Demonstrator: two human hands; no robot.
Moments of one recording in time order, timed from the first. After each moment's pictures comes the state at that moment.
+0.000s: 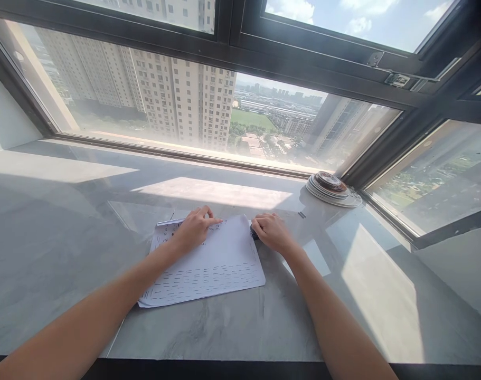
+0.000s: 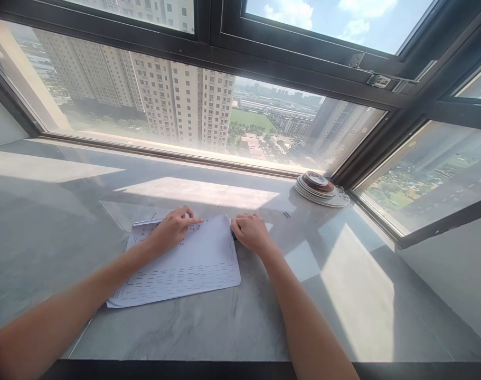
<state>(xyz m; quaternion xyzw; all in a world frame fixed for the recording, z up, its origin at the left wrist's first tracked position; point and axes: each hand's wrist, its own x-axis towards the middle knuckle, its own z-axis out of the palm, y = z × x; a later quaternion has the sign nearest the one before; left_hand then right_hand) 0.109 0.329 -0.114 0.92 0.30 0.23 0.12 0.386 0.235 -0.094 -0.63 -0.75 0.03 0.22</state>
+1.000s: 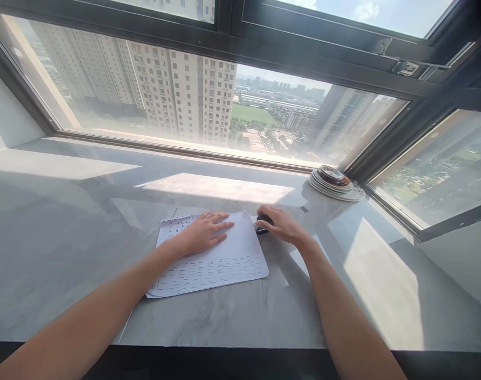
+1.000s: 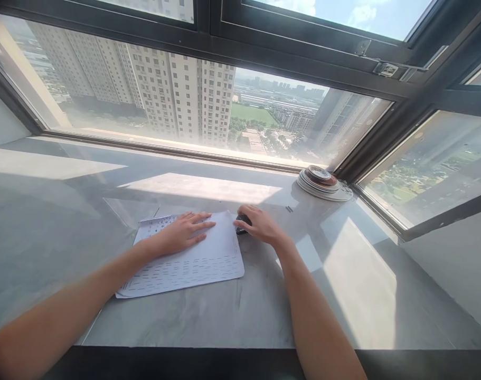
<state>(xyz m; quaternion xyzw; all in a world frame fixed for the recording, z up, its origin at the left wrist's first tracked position) 0.109 0.321 -0.124 0.96 0.21 0.11 0.13 0.402 0.226 -0.074 -0.60 -0.78 0.11 0.17</state>
